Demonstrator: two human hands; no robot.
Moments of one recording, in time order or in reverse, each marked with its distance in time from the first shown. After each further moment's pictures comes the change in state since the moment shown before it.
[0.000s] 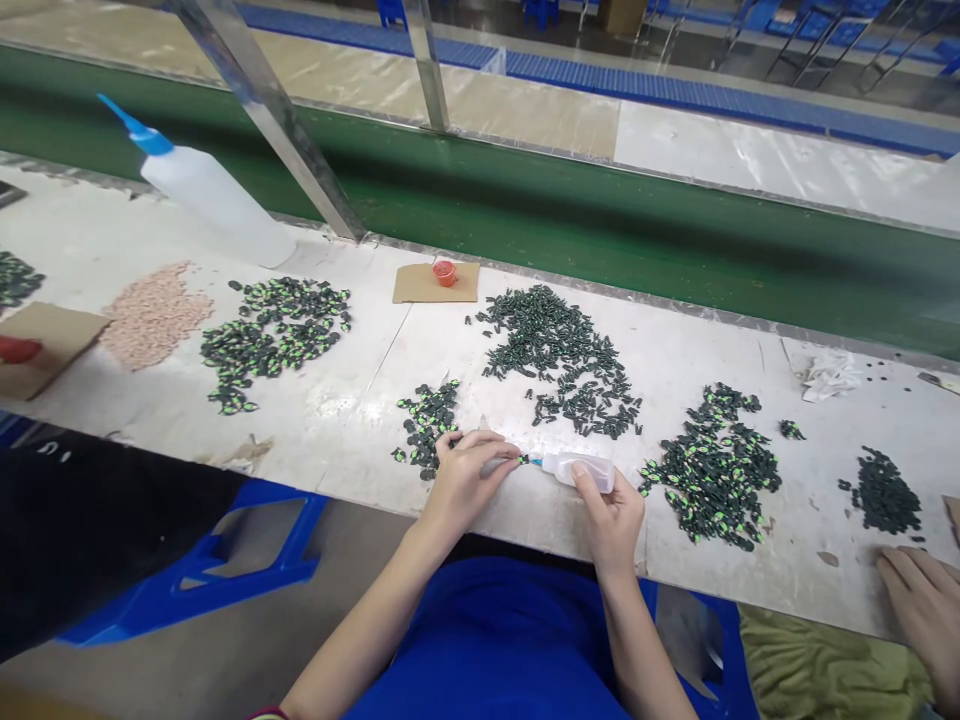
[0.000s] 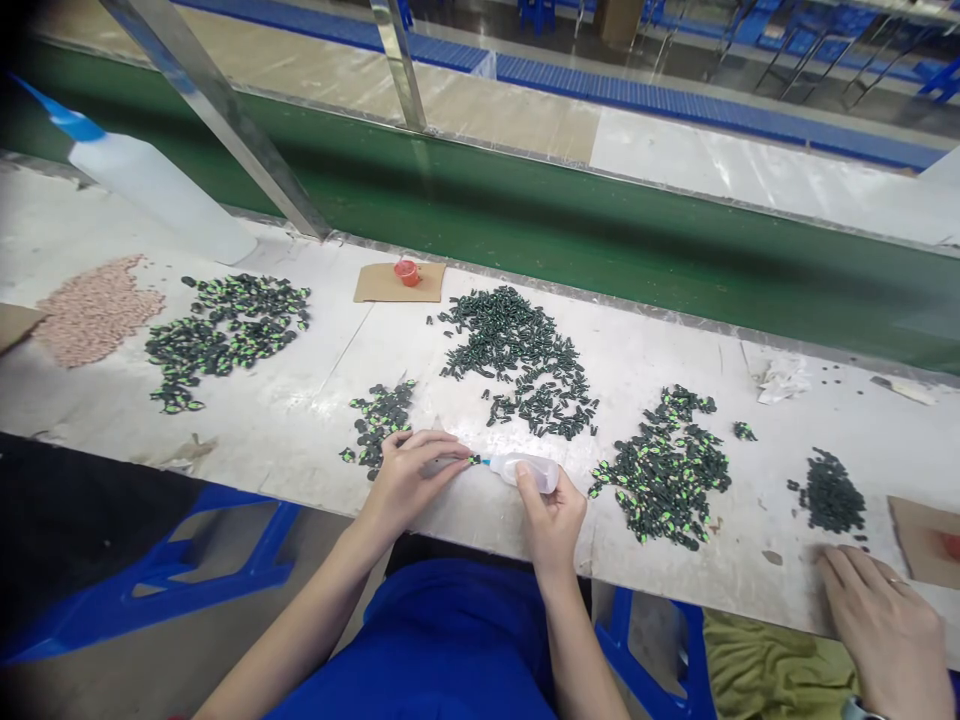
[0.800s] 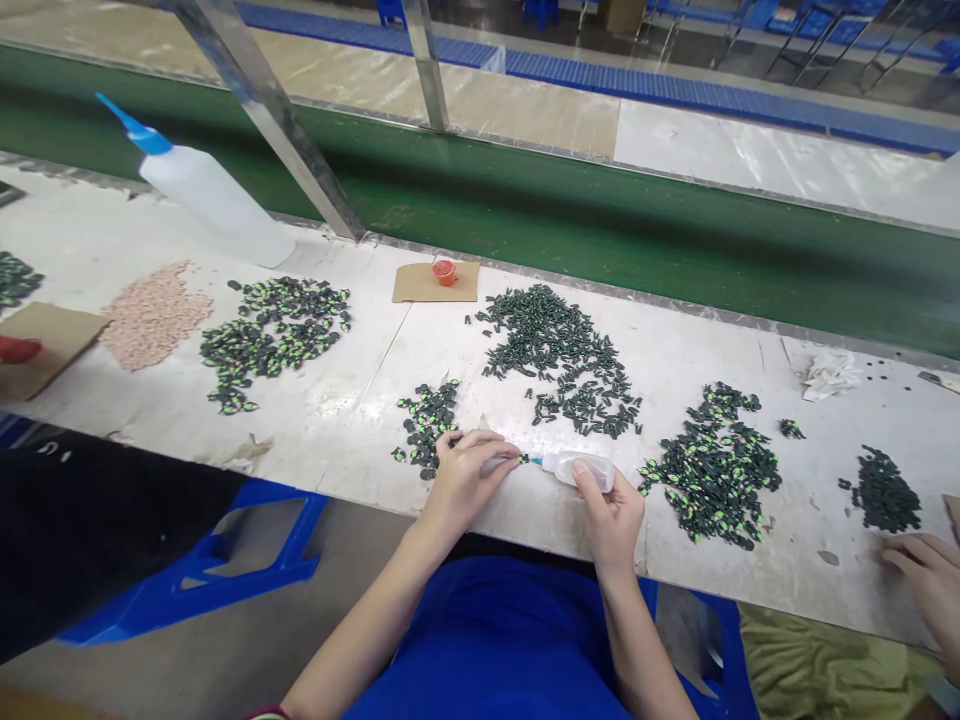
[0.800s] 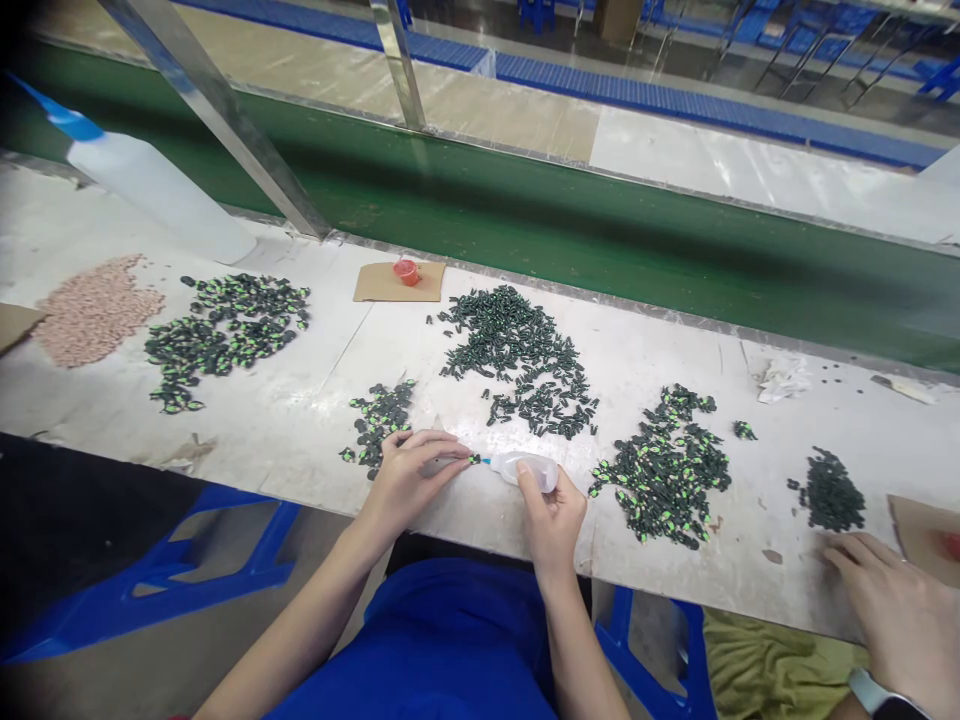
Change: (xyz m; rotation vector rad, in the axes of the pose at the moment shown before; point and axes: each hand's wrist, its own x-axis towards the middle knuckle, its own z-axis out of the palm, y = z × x) left_hand 0.001 0.003 -0.002 0.007 -0.019 -0.019; right_hand 0.000 -0.005 0.001 -0.028 0.023 0.000
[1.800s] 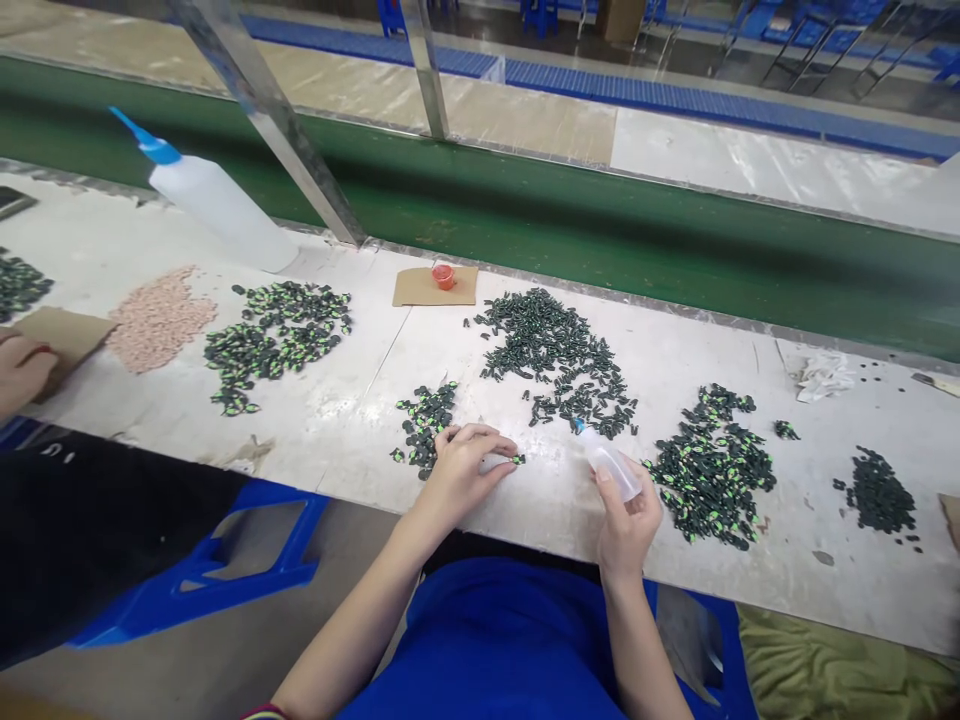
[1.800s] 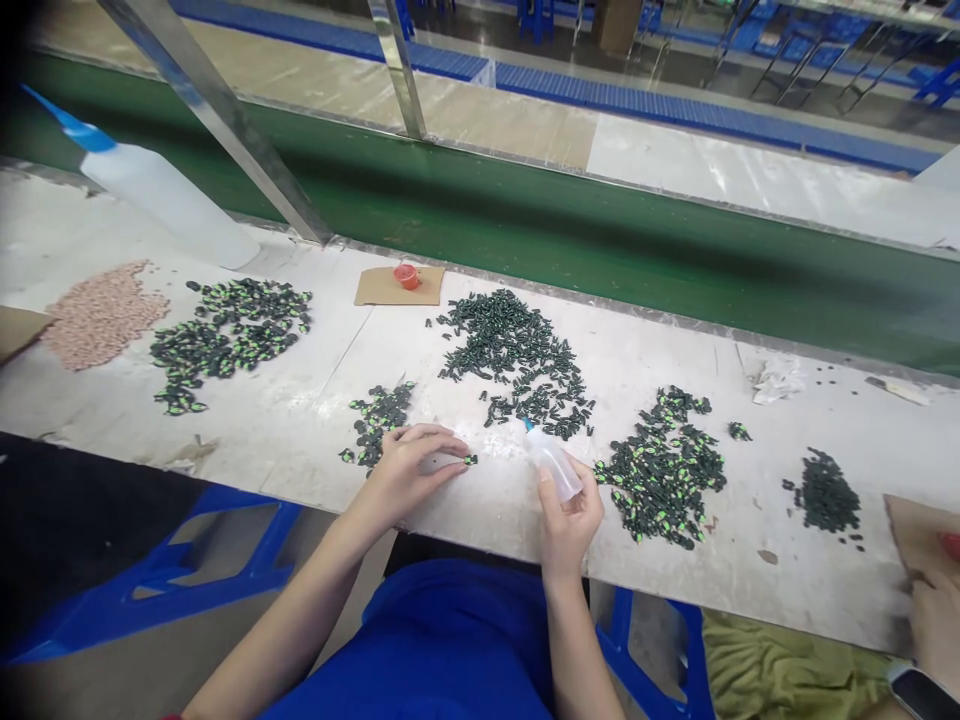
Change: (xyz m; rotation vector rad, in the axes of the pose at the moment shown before) left_hand 0.009 0.002 -0.011 0.012 -0.118 0.010; right_hand 0.004 0.015 -0.011 0.150 0.190 -0.084
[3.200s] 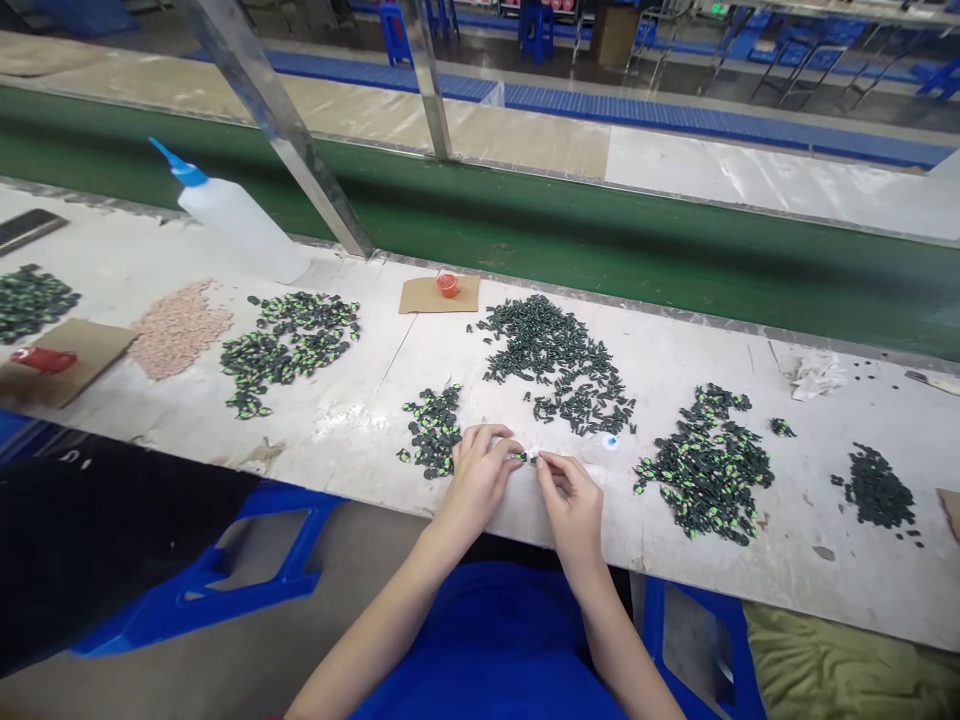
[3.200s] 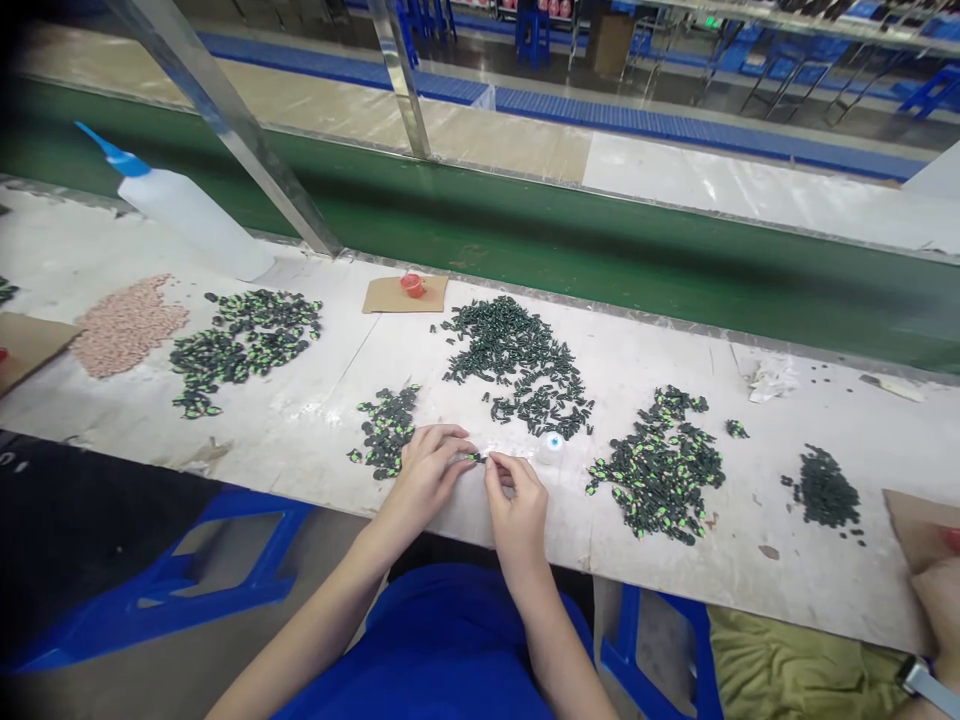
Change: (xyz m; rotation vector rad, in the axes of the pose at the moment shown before) left_hand -0.009 0.009 0.020 0.095 0.121 0.005; right_hand -0.020 0.000 0.034 -0.170 -0.362 -0.103
